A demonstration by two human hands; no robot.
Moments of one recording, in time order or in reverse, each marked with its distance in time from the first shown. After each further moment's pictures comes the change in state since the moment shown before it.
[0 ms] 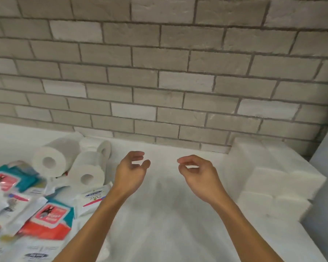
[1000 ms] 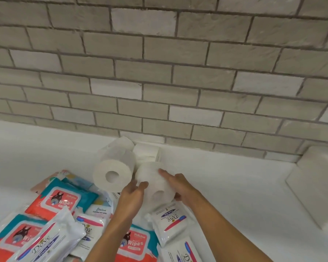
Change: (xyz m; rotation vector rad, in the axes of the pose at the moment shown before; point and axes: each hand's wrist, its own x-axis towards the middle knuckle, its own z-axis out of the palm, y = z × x) left_hand 0.105 -0.122 -0.204 -0.153 -0.089 -0.397; right_hand 0.106 -0.016 0.324 0.128 -0.266 0.633
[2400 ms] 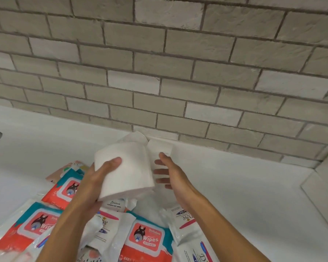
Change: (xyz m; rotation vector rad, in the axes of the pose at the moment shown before) left_hand 0.002 0.026 -0.122 -0.346 -0.130 0.148; right_hand -0.075 -0.040 0.055 -0.035 -0.139 -0.247
